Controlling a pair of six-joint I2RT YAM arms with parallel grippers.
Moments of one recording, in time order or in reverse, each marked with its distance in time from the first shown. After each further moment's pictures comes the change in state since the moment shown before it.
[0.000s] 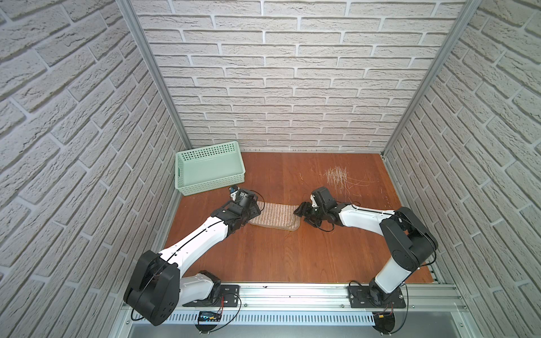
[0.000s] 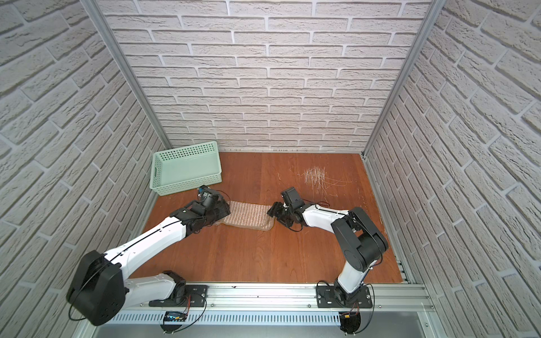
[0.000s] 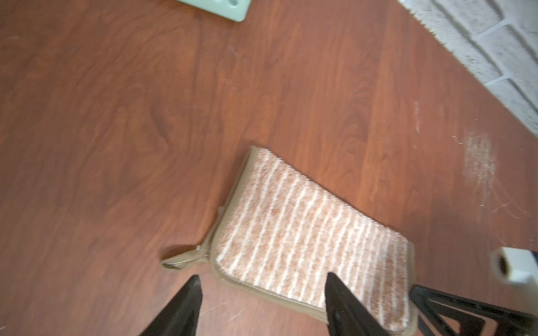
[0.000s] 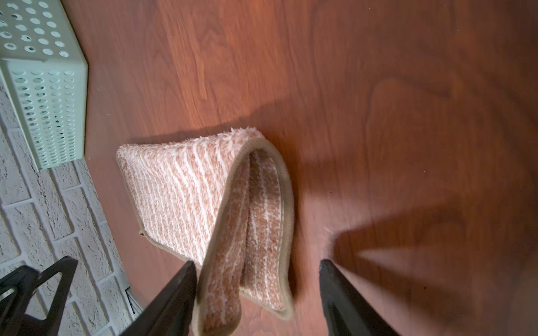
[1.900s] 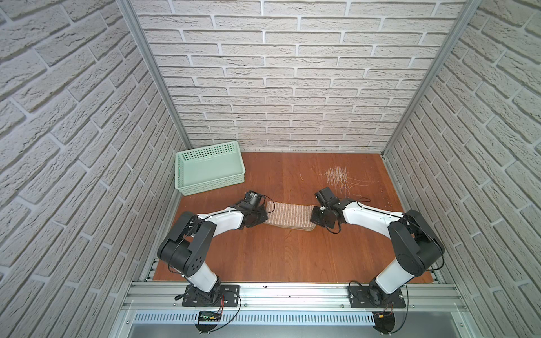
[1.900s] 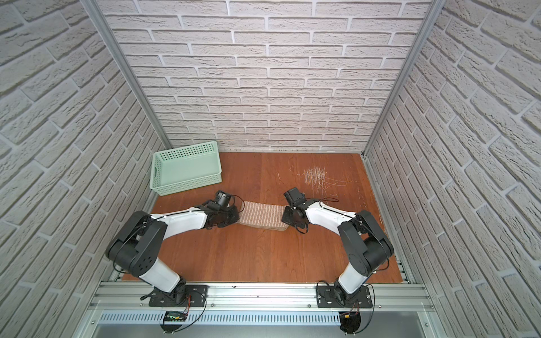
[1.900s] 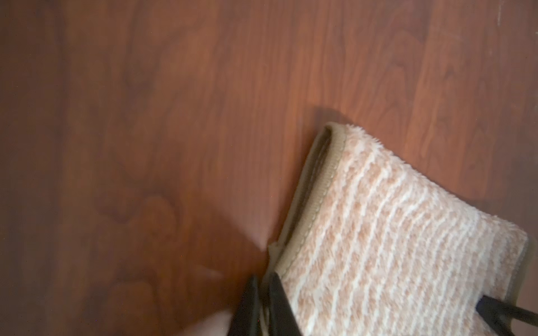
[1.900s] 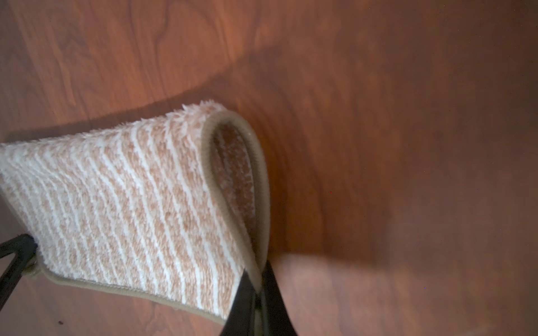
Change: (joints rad) left arm -0.045 0.385 -0.001 0.306 0.261 0.035; right arm -0.045 -0.069 0.068 -0.406 0.277 -0.192
